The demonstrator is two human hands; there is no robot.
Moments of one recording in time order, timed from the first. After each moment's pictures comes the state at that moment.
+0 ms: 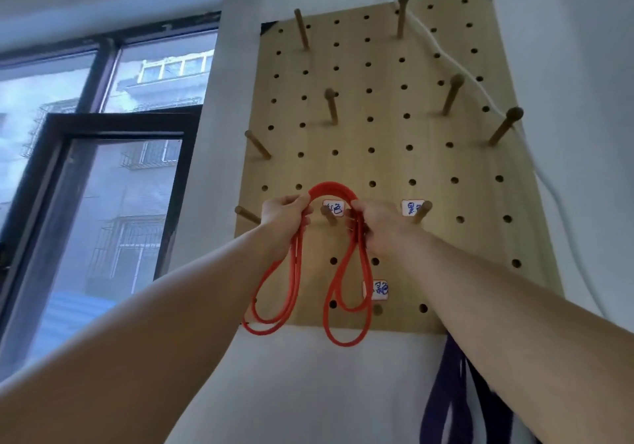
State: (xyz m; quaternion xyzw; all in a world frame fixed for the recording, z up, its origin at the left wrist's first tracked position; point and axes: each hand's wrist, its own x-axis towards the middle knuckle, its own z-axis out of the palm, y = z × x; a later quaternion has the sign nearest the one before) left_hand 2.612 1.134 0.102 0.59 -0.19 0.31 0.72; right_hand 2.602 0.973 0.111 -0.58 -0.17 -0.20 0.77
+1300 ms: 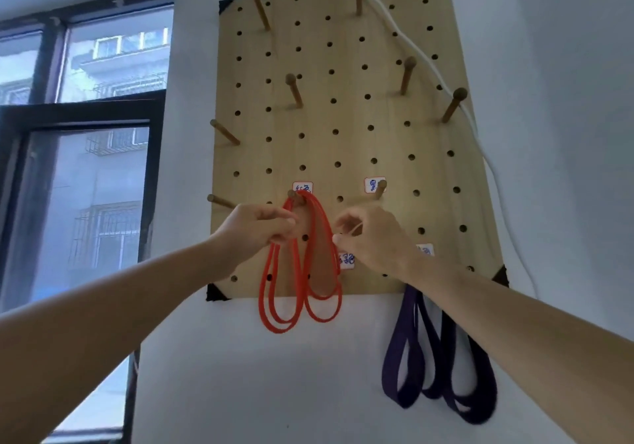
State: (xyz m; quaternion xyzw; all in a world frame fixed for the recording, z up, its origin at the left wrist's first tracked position) left_hand 2.515 1.145 0.049 0.79 -0.26 0.27 0.49; right_hand 2.517 0.919 0.031 -0.83 -0.23 -0.43 0.28
